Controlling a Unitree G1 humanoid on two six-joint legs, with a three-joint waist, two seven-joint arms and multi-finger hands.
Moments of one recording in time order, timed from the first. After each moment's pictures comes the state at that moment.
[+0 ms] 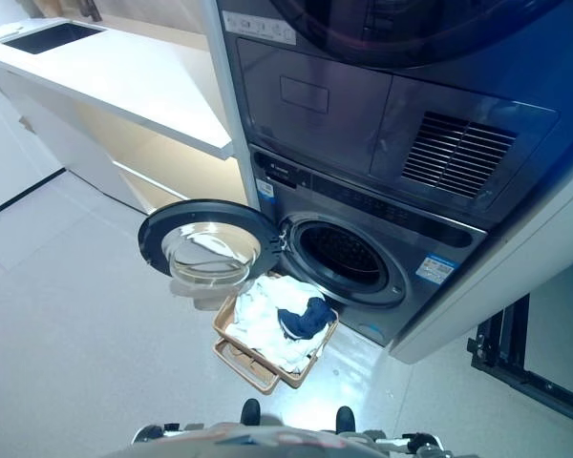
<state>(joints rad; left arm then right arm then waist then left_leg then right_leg) 0.02 0.23 -0.03 1.27 0.02 0.08 0.11 -0.08 -0.23 0.06 1.49 0.01 0.05 -0.10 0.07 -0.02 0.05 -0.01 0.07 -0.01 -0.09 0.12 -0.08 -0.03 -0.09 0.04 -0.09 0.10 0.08</state>
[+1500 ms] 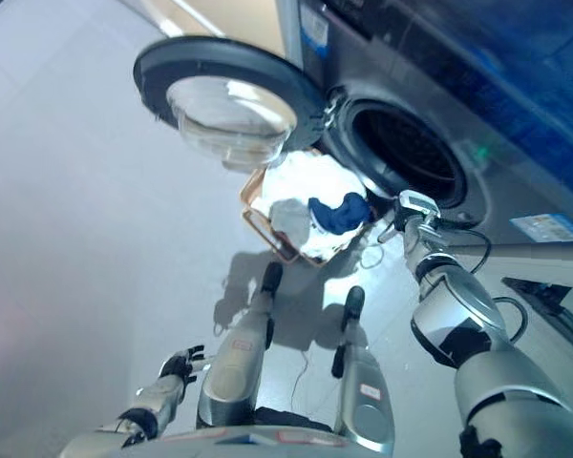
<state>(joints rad) -0.17 0.18 0.01 1.19 -0.03 0.04 0.13 -0.96 -0.40 0.81 1.49 -0.16 0.04 -0.16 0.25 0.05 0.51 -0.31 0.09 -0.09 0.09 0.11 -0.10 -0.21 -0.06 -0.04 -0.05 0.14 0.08</state>
